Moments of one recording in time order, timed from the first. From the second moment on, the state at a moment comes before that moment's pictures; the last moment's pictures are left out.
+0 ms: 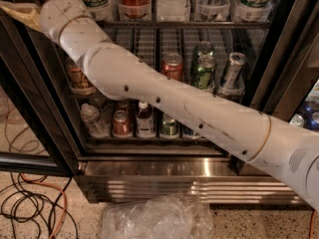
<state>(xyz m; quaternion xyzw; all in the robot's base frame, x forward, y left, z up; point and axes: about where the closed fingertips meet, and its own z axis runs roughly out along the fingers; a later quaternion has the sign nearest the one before) 0.634 0.235 1.100 -0.30 0.44 0.14 0.83</state>
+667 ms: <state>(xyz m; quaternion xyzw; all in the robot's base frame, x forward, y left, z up) 0.657 0.227 1.109 -0.33 0.48 0.10 0.81</state>
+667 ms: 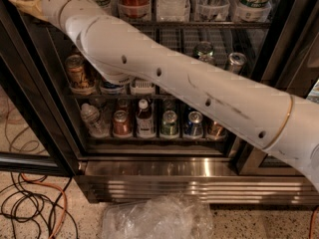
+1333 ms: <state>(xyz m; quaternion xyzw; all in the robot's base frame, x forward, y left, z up) 0.673 0.209 1.086 -0.33 0.55 0.08 0.76</state>
